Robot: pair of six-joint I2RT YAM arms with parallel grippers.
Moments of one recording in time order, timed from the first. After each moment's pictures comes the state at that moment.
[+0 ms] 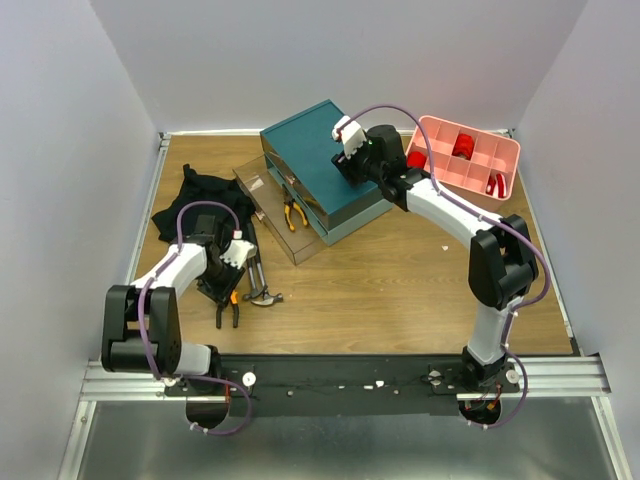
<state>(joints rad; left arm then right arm) -0.04 1.38 0.71 -0.78 0.13 0.48 0.53 1.89 1.51 -0.04 -0.05 -0.43</state>
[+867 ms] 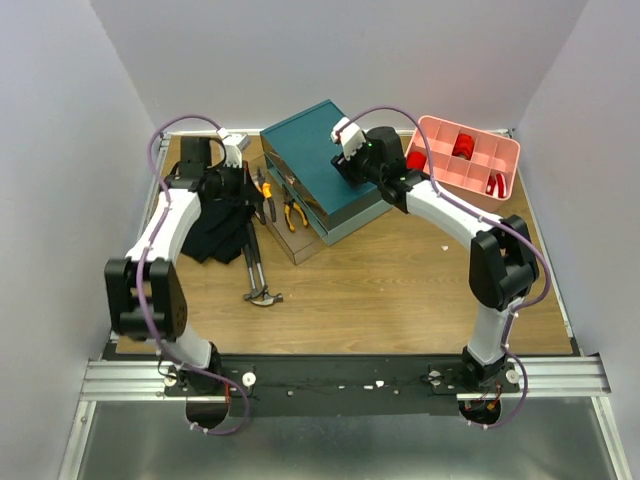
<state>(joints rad) -0.02 1.55 1.28 -0.51 0.65 0.05 0.54 1.89 1.50 -0.02 -0.04 -0.45</state>
